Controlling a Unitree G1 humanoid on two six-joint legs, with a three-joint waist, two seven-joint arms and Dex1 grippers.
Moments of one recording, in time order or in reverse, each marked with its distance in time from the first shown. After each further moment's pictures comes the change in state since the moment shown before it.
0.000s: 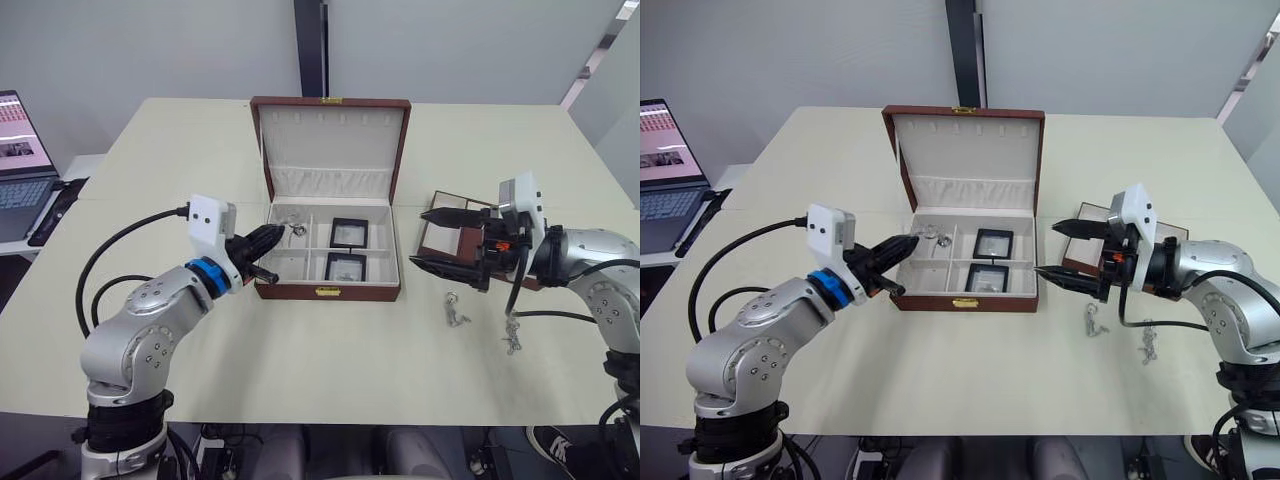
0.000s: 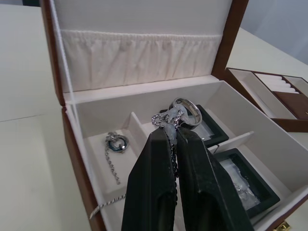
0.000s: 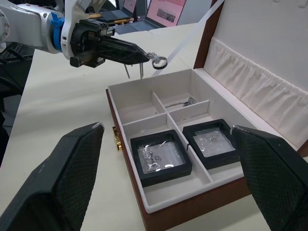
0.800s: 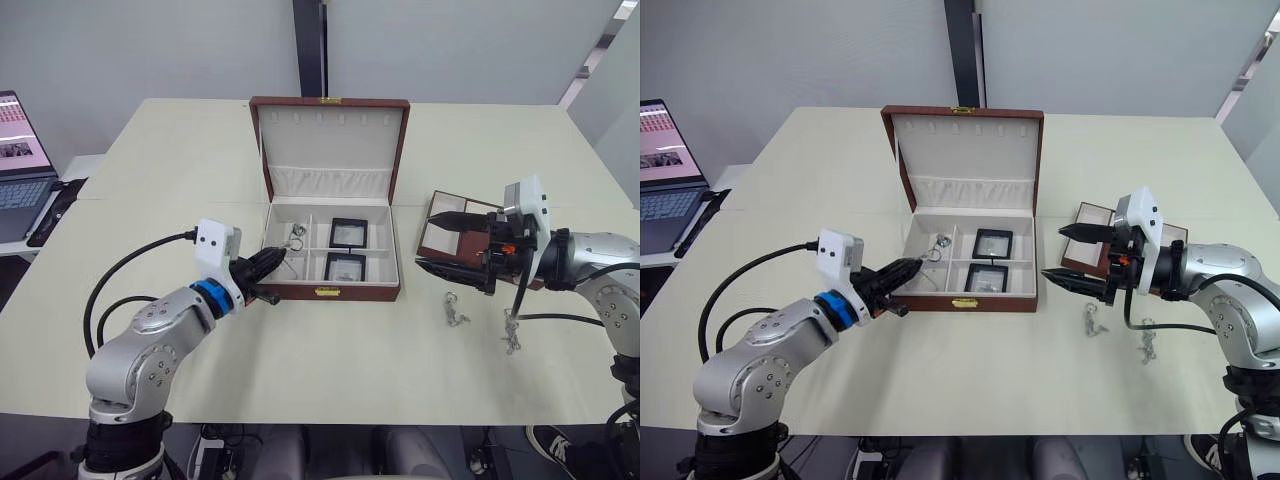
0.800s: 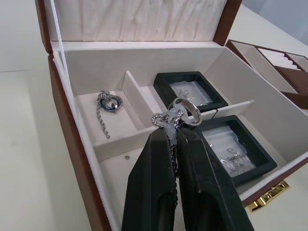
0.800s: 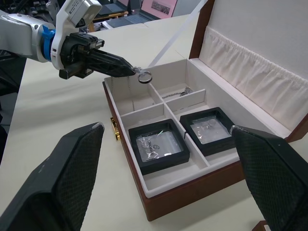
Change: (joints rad) left arm 0.111 0.006 -0.013 0.002 -0.002 -0.035 -0.005; right arm 0.024 -0.014 -0.021 -0.013 0.000 0.030 0.003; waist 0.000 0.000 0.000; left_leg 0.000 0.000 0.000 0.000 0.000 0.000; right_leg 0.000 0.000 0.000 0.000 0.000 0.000
